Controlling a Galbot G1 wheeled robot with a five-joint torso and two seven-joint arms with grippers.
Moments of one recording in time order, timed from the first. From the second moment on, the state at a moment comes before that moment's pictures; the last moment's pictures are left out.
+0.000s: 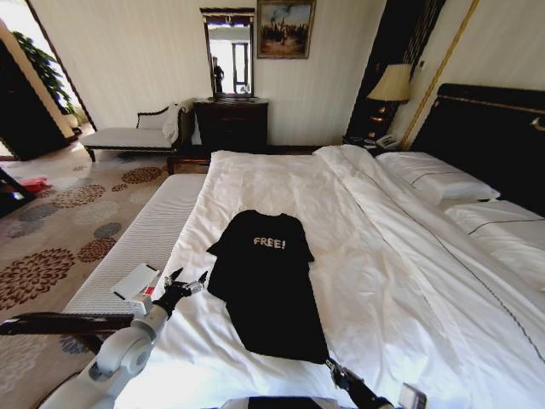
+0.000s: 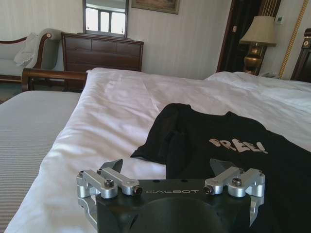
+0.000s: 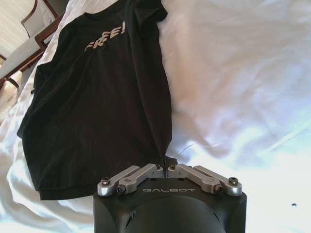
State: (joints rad) left arm 1.55 -0.84 -0.51 -2.07 -0.76 0.14 -0.09; right arm -2.23 1.18 0.59 2.33 0.88 -0.27 0.05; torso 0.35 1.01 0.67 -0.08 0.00
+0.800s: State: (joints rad) left arm 1.48 -0.80 -0.33 -1.94 -0.78 0.21 -0.05; right arm -2.15 1.12 0.60 2.30 0.90 -0.27 0.07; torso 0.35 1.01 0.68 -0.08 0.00
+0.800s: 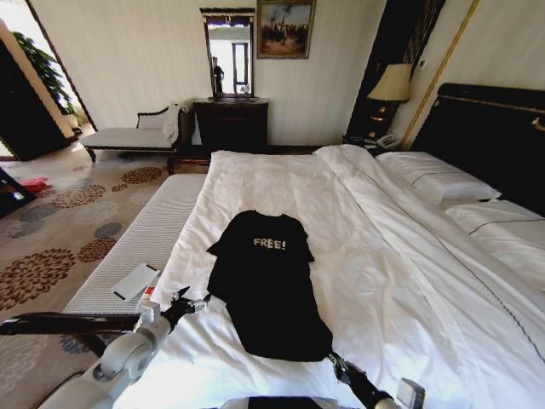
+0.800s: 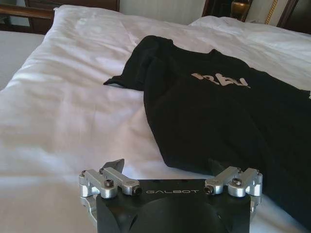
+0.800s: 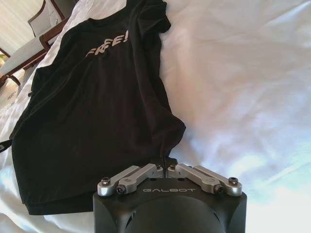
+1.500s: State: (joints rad) left arm 1.43 -0.85 -0.27 -1.94 -0.79 0.18 -0.05; right arm -2.12 1.09 0.59 2.30 0.92 -0.29 0.09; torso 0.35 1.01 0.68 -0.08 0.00
